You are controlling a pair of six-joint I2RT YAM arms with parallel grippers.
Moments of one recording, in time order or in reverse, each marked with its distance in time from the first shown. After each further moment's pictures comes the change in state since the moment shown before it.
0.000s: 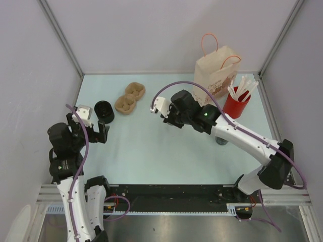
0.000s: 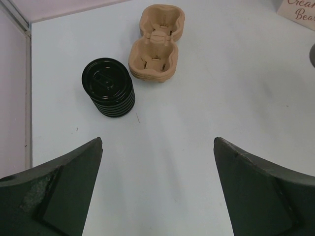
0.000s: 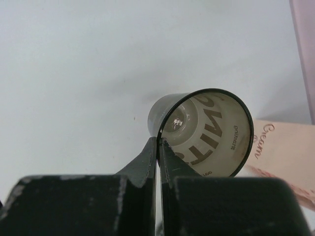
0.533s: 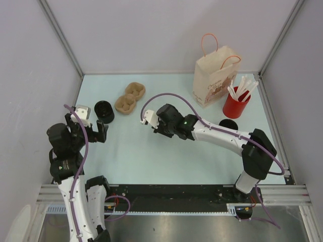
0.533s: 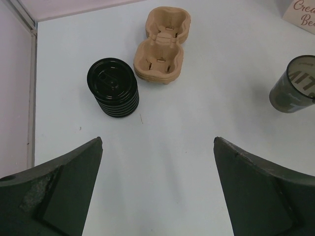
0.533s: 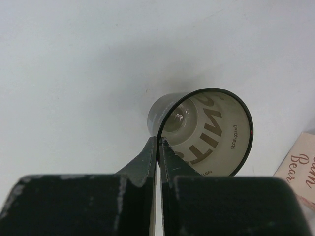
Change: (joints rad) left arm 0.039 -0.008 -0.014 0.024 0.012 -0.010; right arm 0.070 0.203 -0.126 0.232 0.060 0.067
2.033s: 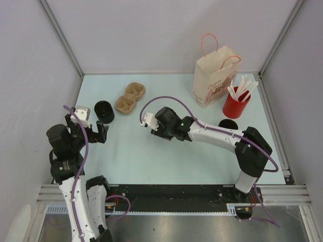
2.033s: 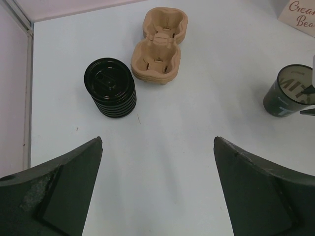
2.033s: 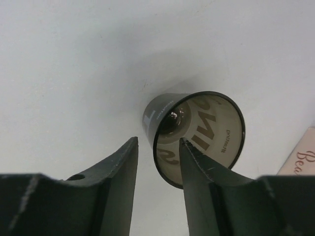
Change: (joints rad) left arm 0.026 -0.011 -0.018 0.006 0.038 -0.001; right arm 0.007 0.060 -0.027 0.031 0.038 -0.006
